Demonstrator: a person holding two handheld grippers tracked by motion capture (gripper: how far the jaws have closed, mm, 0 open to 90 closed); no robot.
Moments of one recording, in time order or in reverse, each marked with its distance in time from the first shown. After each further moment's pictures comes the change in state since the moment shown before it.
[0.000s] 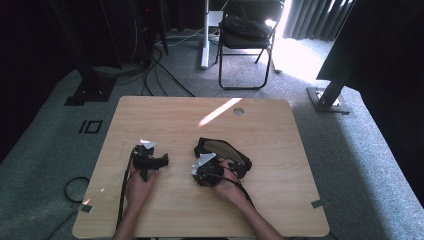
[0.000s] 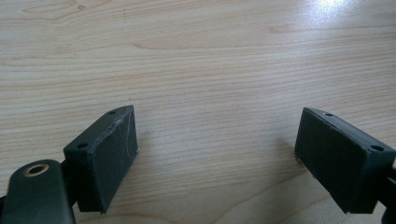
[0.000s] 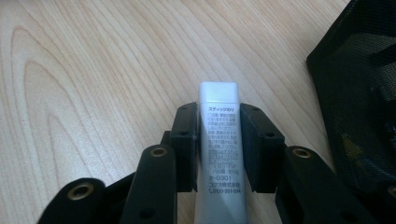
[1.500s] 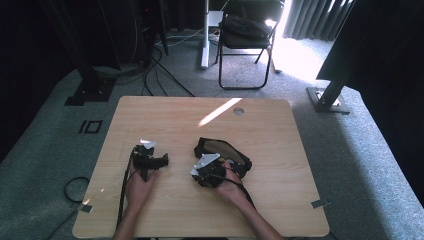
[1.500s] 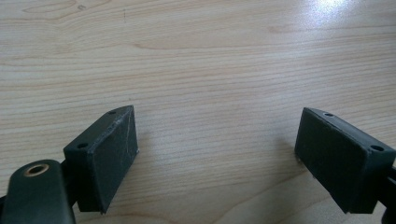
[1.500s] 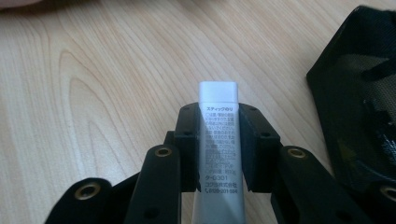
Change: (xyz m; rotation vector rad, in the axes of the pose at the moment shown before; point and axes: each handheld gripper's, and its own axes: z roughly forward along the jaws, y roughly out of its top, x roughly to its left) left arm 0.000 0.000 0.000 0.001 0.000 0.000; right arm 0.005 0.001 -0.019 -0.069 0.030 0.010
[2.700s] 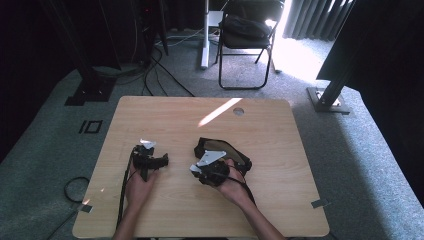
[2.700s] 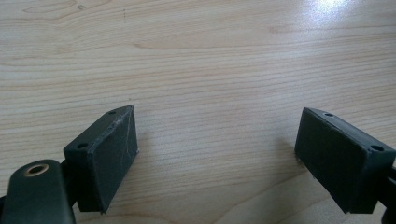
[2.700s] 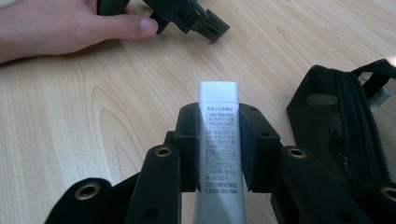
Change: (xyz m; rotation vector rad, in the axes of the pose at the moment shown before) left arm 0.000 0.000 0.000 -0.001 0.000 0.000; right arm 0.004 0.013 -0.032 -0.100 -0.001 -0.010
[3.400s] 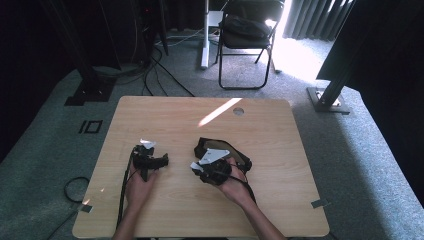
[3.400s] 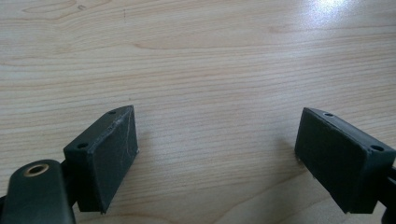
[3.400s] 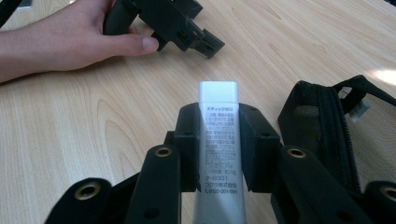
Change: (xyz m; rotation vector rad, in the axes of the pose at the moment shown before) left arm 0.000 0.000 0.000 0.000 0.000 0.000; right arm -0.001 0.005 -0.012 -0.039 -0.008 0.005
